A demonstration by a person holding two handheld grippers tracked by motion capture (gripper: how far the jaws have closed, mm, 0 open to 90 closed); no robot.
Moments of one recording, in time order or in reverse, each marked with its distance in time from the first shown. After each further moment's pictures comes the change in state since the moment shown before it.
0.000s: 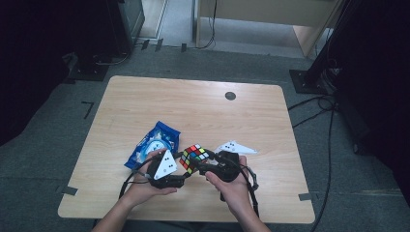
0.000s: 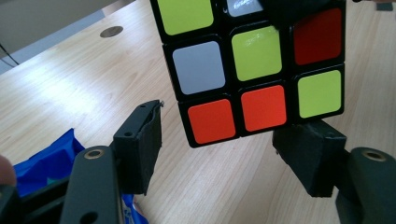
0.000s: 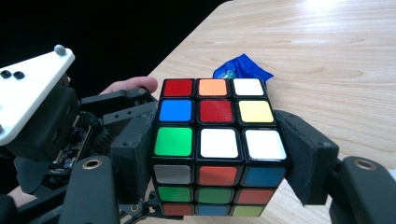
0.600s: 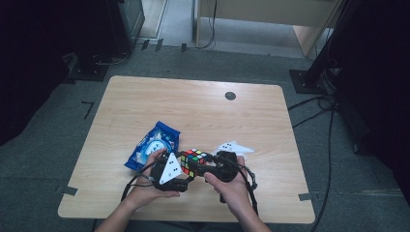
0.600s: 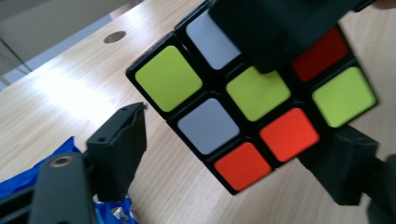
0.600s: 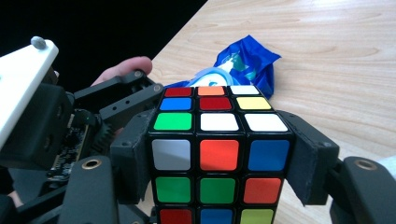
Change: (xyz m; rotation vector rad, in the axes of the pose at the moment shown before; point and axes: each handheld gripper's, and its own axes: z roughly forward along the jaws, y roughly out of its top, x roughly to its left) left arm -0.012 0.003 0.005 0.001 0.046 0.054; right arm -0.001 -0.002 0.004 0.066 0.016 0.032
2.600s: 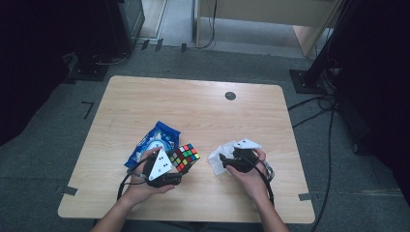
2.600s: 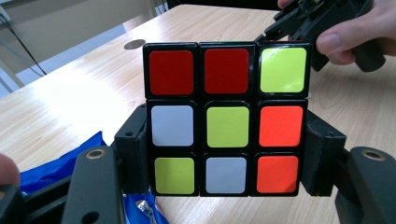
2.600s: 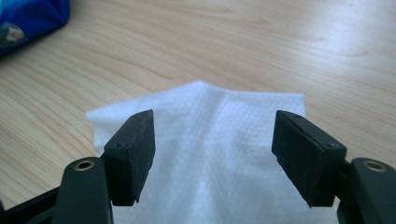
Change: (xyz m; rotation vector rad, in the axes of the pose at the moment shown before) left arm 0.017 -0.007 -0.012 -0.065 0.014 -0.082; right arm -0.111 -0.018 0.005 0.125 -0.443 -0.256
